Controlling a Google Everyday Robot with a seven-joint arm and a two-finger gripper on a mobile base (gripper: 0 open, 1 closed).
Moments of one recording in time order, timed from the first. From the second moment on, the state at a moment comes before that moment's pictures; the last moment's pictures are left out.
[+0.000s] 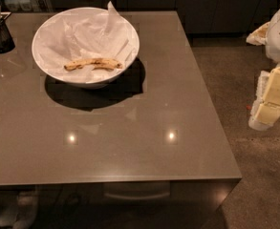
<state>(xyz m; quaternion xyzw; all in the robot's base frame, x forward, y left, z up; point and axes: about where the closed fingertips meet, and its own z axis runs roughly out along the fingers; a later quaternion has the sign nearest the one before) 0.438 -0.217 0.976 -0.60 0.78 -0.03 0.16</state>
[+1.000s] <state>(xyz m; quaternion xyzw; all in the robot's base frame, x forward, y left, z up) 0.490 -0.176 0.970 -0.60 0.79 0.00 0.12</state>
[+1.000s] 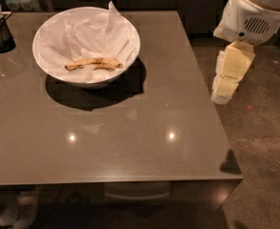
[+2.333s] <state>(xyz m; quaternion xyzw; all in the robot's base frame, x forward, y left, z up) 0.551 -0.095 0.995 -0.68 0.72 0.02 0.16</state>
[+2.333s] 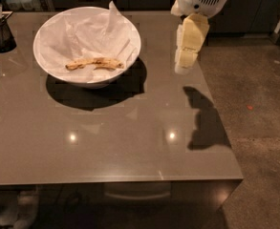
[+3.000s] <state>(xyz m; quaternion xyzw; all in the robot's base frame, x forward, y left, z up) 0.566 -0.074 1.001 -0.68 0.71 0.02 0.19</state>
